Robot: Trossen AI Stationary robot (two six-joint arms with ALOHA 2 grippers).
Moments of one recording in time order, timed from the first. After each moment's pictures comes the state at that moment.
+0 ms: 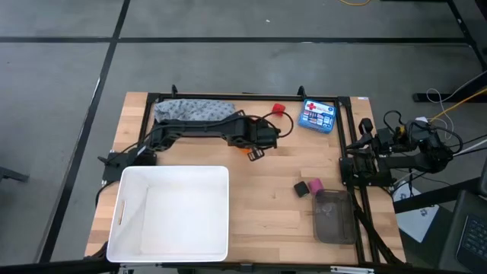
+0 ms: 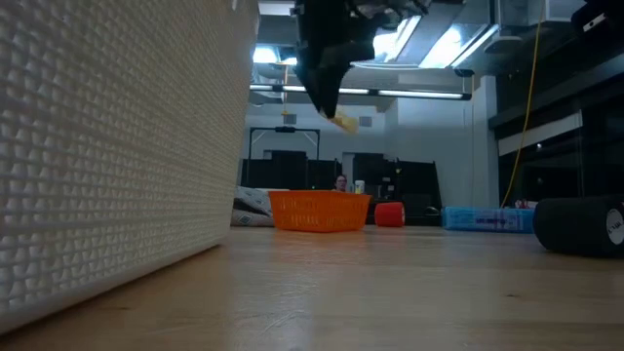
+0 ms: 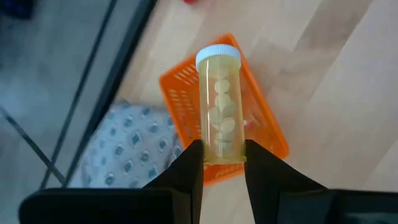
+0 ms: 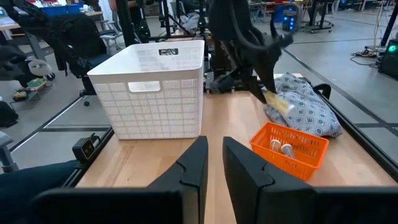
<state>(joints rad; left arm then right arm) 0.07 2.14 2.23 -1.39 -0.53 -0.37 0.07 0.02 0.73 -0.86 -0.05 0.06</state>
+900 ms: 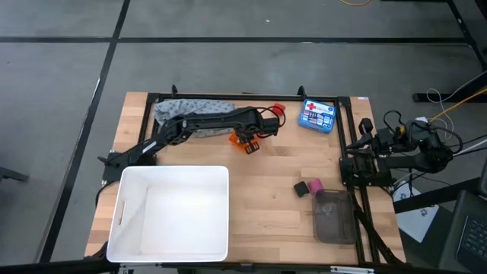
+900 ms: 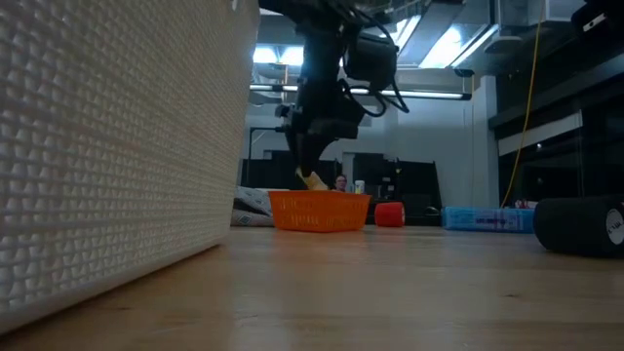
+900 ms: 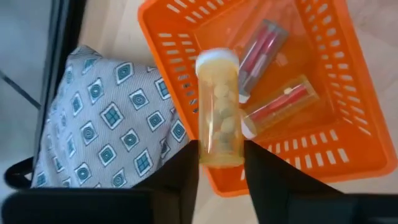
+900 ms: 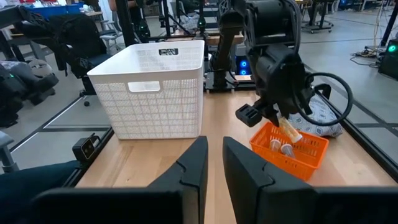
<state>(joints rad) 0.22 2.31 2.23 -1.47 -0.39 -0.34 0.07 0.02 0.73 -0.86 -0.05 0.07</state>
